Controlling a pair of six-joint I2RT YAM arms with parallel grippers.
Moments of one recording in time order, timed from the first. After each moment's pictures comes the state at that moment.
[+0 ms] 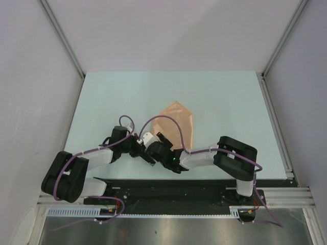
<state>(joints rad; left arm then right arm) -0.33 1.32 0.36 0.14 0.49 -0.79 1.23 1.87 1.00 0.22 0.51 0.06</state>
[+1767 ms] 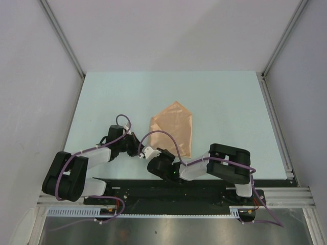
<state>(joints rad) -0.25 1.32 0.36 0.12 0.56 -0.79 1.35 1.92 0.88 0.31 0.88 -0.07</state>
